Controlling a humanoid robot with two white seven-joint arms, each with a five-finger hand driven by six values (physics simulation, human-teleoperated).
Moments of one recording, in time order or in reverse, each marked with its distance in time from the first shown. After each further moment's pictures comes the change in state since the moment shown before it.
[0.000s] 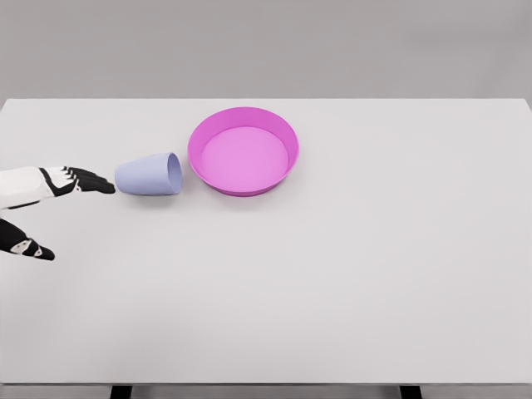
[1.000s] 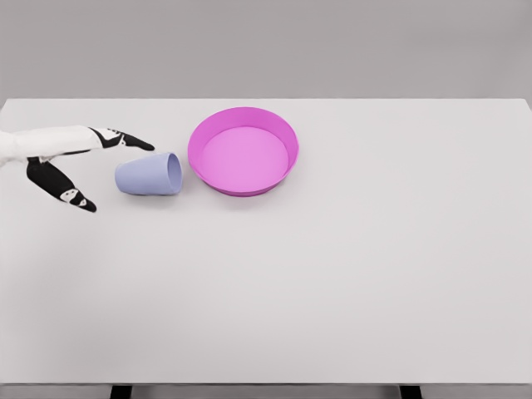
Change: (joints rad) left arm -0.808 -0.172 -0.827 0.323 0.102 0.000 0.000; right arm 0.000 0.000 0.001 0.001 0.000 0.000 0.002
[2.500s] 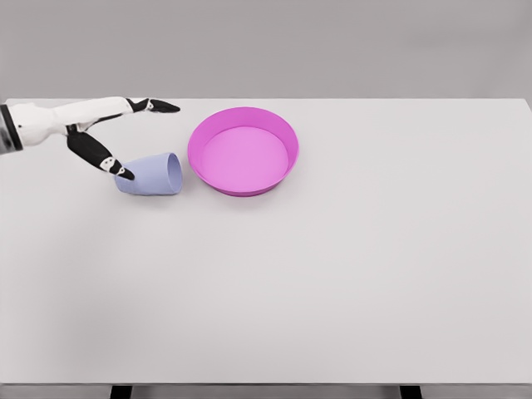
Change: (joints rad) left arm -0.001 -0.167 0.061 0.098 0.036 0.153 0.038; right arm 0.000 0.000 0.000 0.000 0.000 0.000 0.000
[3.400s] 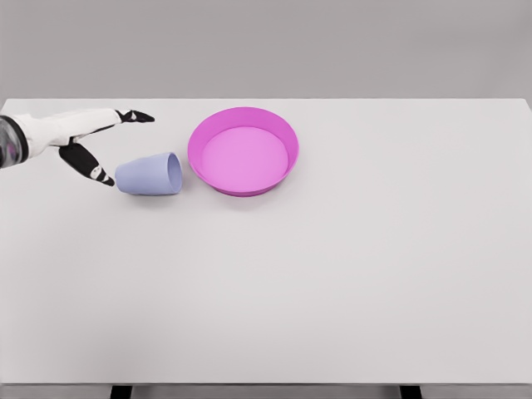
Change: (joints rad) left arm 0.204 0.031 0.272 -0.346 -0.408 0.615 0.012; right arm 0.000 0.000 0.000 0.000 0.000 0.000 0.000
